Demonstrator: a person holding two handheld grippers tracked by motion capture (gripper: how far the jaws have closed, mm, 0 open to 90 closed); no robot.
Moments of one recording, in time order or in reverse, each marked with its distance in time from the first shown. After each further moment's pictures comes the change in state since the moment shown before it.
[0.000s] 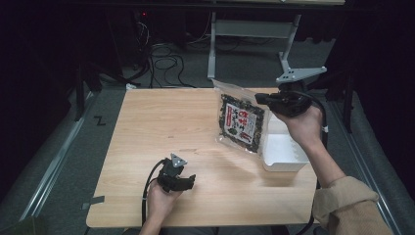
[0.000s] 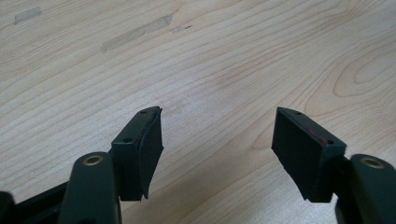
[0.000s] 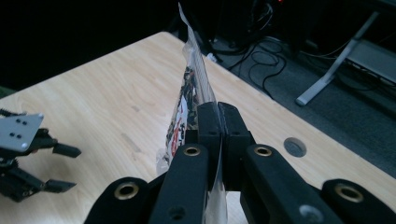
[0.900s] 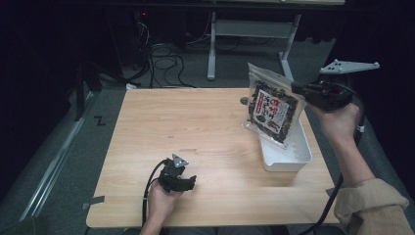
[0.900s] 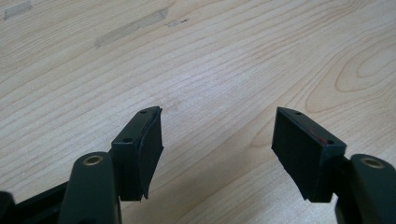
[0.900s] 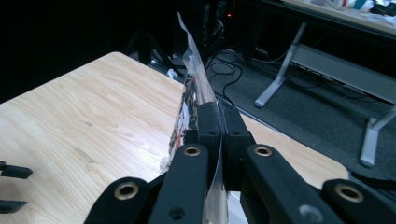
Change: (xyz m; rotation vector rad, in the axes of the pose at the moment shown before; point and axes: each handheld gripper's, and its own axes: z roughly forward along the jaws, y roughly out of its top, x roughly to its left) left arm -0.003 0.000 0.004 0.023 0.000 0.017; right arm -0.051 -0.022 -0.055 -0.073 -0.156 0.087
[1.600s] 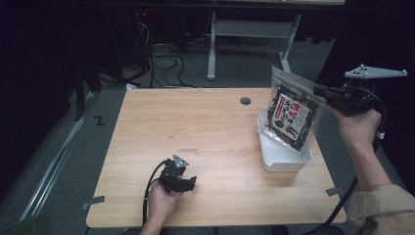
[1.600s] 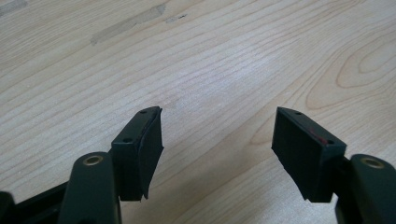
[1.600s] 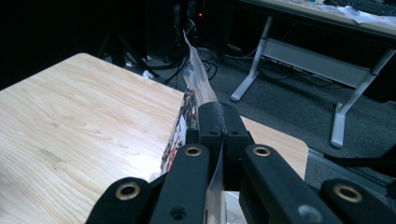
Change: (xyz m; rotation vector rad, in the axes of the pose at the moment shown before) left arm -0.001 -0.001 0.002 0.010 -0.001 0.003; right arm -0.033 -0.024 -0.022 -0.017 -0.093 0.050
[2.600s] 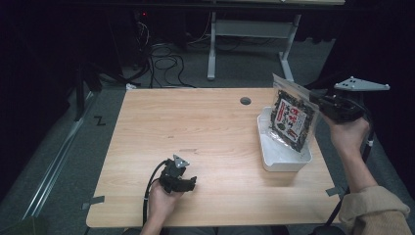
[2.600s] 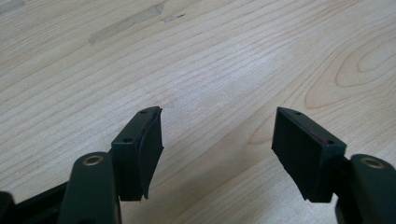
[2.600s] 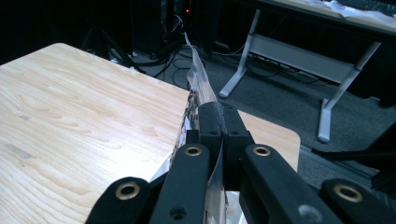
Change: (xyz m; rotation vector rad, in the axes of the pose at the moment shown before) left arm -0.001 0.000 0.000 -0.003 -0.001 0.001; right arm -0.001 -0.034 0.025 0.008 -0.054 -0.001
